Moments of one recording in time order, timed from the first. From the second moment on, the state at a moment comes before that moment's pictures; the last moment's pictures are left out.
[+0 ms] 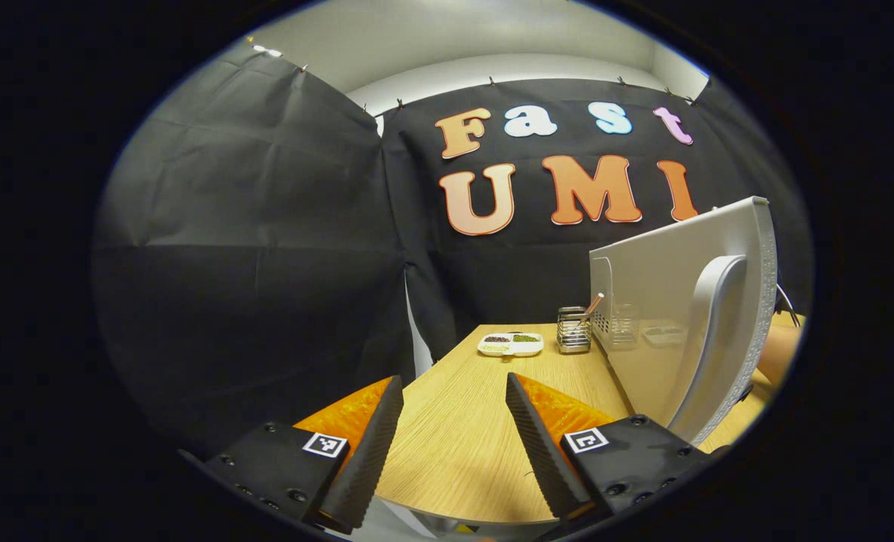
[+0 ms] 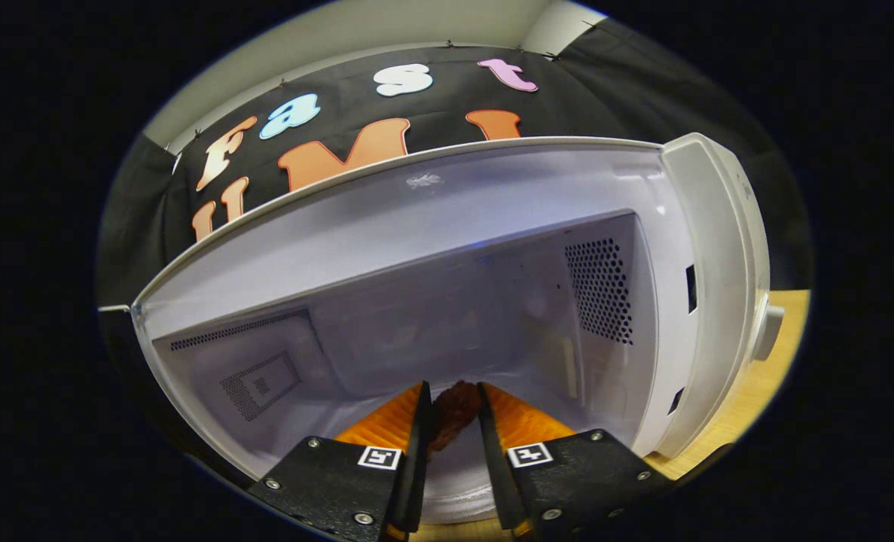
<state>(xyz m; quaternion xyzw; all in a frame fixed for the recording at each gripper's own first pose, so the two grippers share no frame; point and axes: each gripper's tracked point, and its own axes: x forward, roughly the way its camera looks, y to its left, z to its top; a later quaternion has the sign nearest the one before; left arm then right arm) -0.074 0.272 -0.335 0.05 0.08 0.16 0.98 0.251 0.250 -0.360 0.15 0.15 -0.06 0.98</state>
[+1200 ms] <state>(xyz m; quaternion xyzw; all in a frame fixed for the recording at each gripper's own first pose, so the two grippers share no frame) -0.041 0.126 -0.343 0.05 0.12 0.01 0.99 0.104 0.188 -0.247 0.10 0.15 0.09 0.98</state>
